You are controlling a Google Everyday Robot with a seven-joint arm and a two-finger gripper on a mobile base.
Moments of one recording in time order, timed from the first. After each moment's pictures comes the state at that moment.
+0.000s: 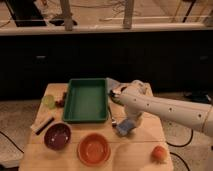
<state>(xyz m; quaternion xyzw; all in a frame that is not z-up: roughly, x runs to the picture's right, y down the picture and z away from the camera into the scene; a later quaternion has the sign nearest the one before) 0.166 0.181 0.811 -0.33 -0.03 -0.30 0.89</state>
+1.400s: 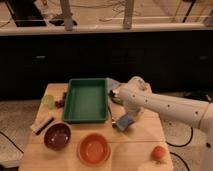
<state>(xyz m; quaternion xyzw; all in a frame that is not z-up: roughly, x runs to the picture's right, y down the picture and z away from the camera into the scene) 0.162 0.160 0.824 -0.31 -0.03 -0.30 0.90</state>
